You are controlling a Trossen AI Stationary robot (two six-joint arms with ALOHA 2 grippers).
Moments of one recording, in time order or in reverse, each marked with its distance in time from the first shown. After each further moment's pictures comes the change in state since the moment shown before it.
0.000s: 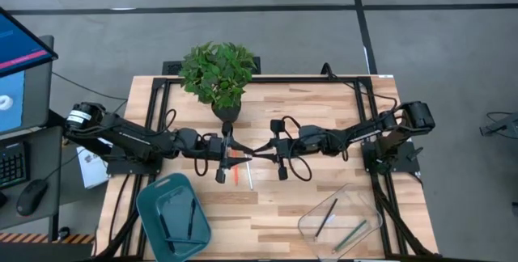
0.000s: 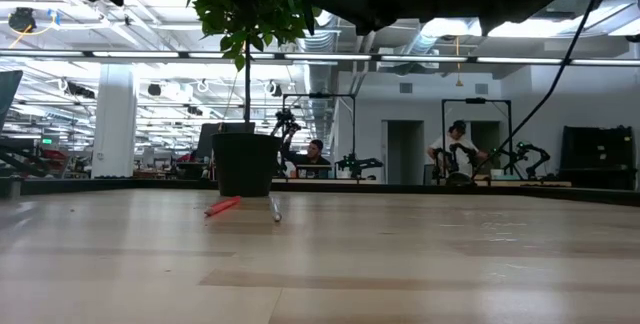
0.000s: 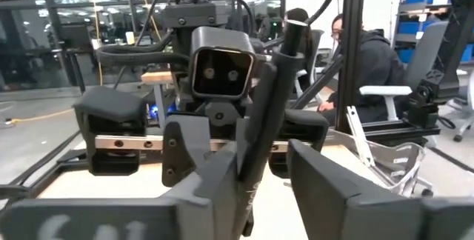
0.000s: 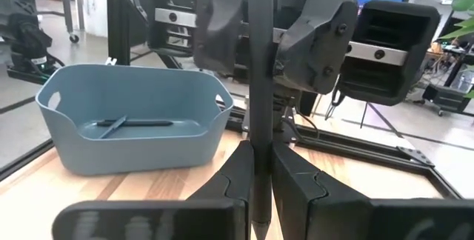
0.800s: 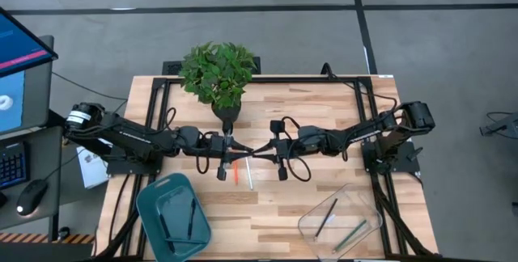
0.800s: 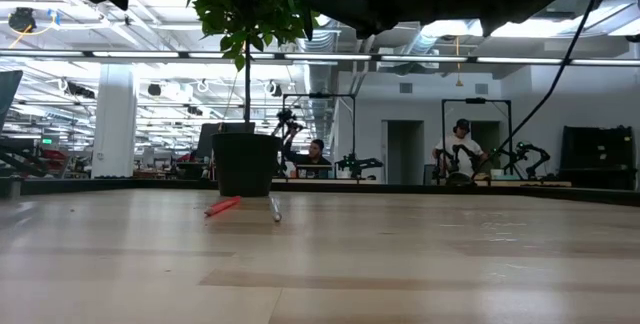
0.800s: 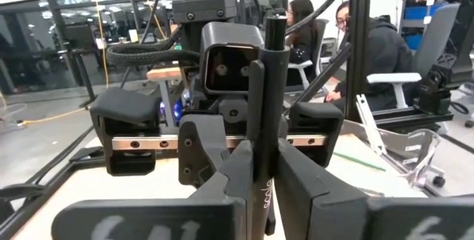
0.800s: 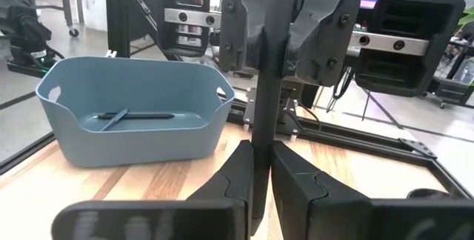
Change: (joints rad) left arm 0.030 0.000 0.002 -0.033 0.020 0.037; right arm 0.003 0.000 0.000 -0.022 0.002 0.004
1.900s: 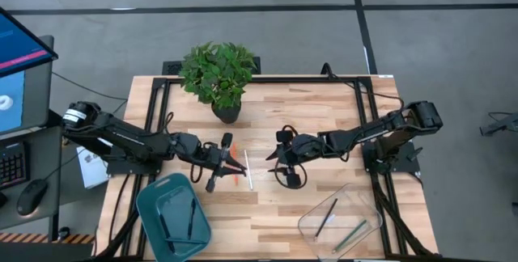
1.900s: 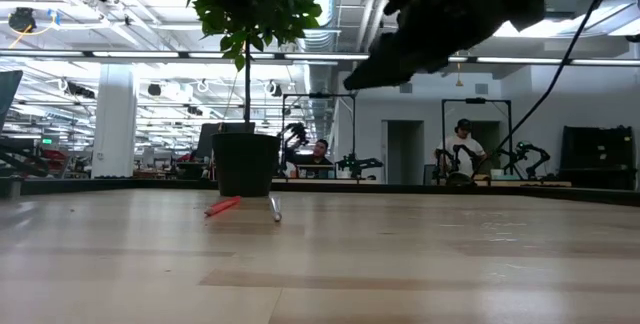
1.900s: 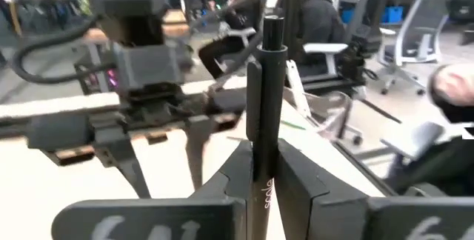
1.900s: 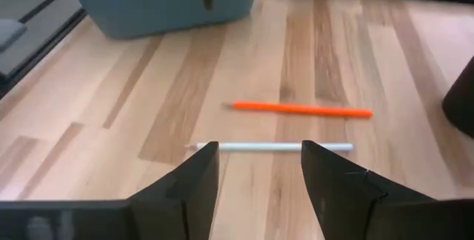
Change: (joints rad) left arm -0.078 -0.064 -0.002 -0.194 0.111 -0.070; right arm 0.040 -0.071 0.000 -0.529 0.005 0.139
